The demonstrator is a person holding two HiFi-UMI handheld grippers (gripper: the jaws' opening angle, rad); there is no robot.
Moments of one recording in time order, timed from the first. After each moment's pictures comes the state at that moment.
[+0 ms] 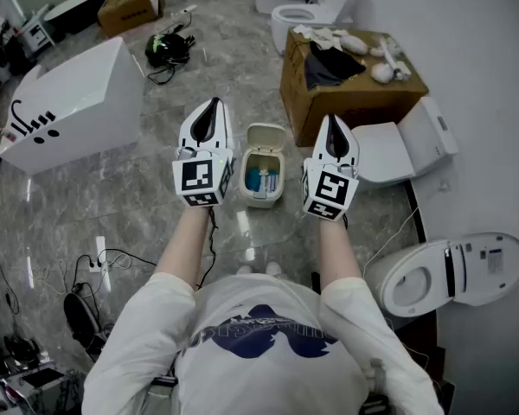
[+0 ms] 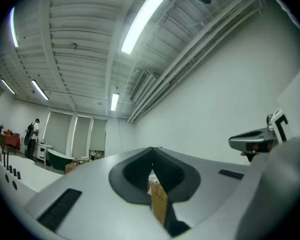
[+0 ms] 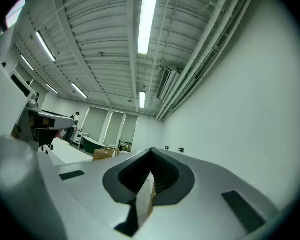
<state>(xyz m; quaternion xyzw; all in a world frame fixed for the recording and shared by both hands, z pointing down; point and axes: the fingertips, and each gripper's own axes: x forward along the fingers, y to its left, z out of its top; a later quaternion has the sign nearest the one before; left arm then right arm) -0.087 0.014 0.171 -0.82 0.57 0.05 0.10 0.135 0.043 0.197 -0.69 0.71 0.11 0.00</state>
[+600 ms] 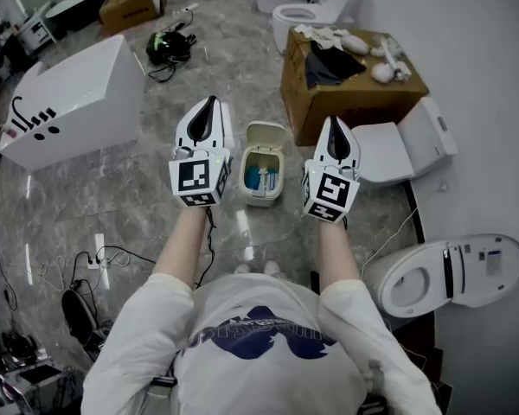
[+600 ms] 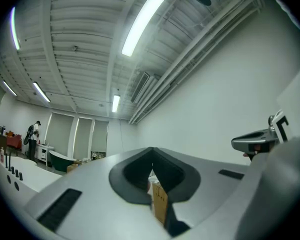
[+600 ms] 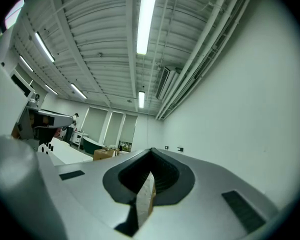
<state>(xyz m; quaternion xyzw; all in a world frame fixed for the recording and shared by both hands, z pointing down) -0.091 0.022 0.166 -0.81 0.57 0.05 0.11 0.140 0.050 0.198 -0.70 0.71 0.10 0.01</state>
